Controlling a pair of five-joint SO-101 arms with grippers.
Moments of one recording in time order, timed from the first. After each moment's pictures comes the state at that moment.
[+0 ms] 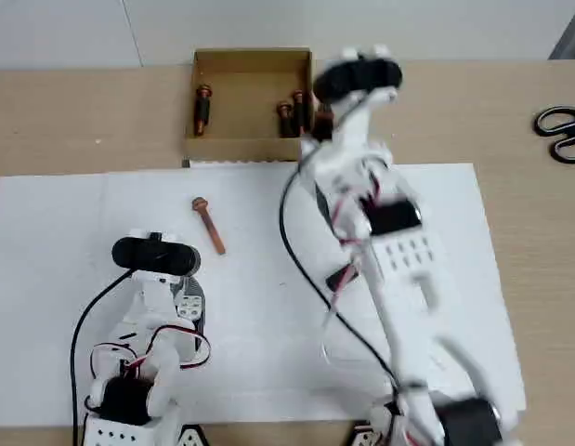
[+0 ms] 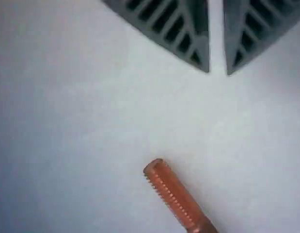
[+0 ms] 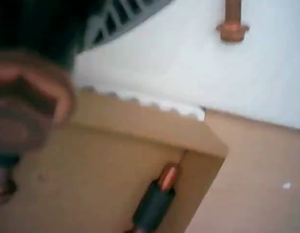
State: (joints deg) left arm 5.4 -102.7 93.3 62.1 7.1; right arm -19.3 -16.0 19.0 35.6 -12.1
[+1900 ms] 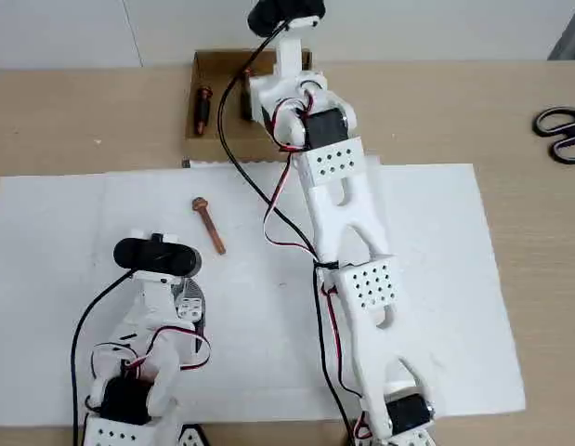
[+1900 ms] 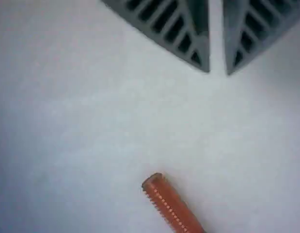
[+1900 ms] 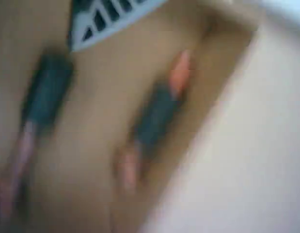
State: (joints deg) left arm 5.4 -102.7 93.3 63.5 7.1; right arm -22.8 64.8 -93.7 74.5 -9.0
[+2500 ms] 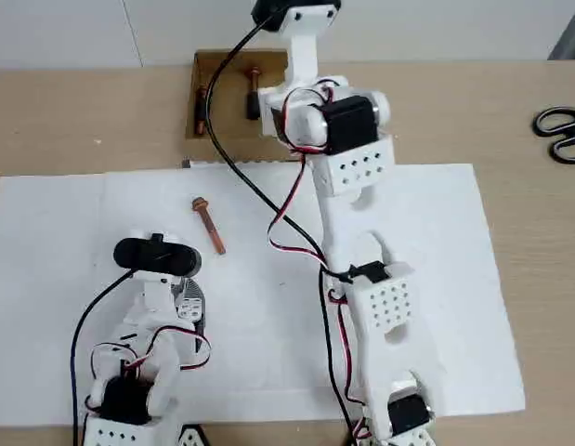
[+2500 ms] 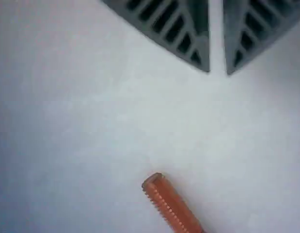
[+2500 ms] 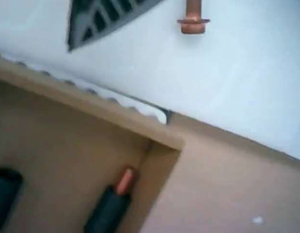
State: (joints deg) left arm 5.4 -102.7 93.3 63.5 7.1; right arm -24.1 43.9 -92.5 98.7 -9.2
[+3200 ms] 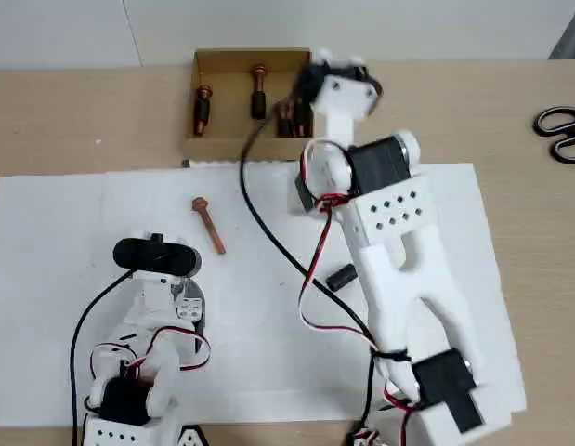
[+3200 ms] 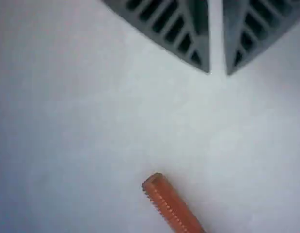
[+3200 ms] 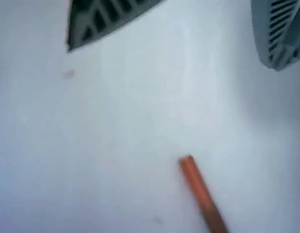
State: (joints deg) left arm 5.4 -102.7 93.3 63.5 7.1; right arm -25.1 -5.9 -13.8 98.8 -27.6
